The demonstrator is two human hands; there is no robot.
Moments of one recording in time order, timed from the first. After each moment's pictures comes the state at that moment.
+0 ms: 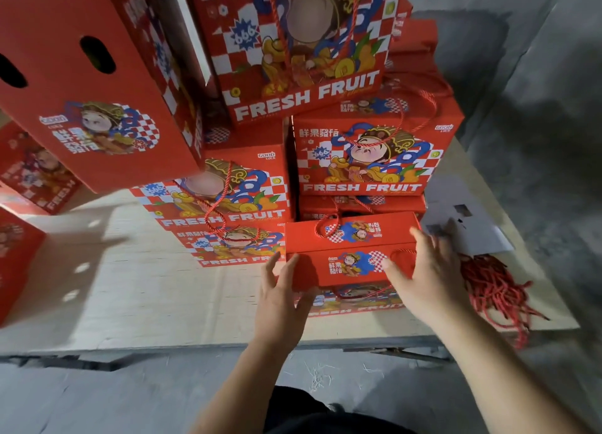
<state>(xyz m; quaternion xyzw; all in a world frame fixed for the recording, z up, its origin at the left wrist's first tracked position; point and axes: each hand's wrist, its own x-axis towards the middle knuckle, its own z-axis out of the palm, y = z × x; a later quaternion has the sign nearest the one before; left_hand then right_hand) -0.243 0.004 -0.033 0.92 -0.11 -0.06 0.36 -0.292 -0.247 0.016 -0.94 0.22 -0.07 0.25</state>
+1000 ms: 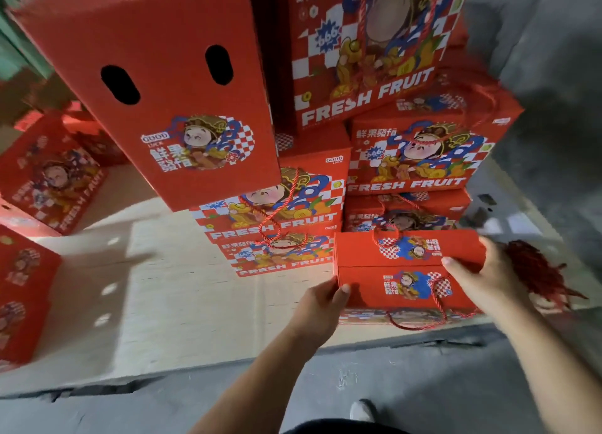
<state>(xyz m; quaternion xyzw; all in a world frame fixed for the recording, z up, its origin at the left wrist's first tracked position) -0.205 0.066 -0.024 0.75 -0.09 -0.34 0.56 -0.284 -0.233 -0.013 -0.84 0.42 -0.05 0.35</state>
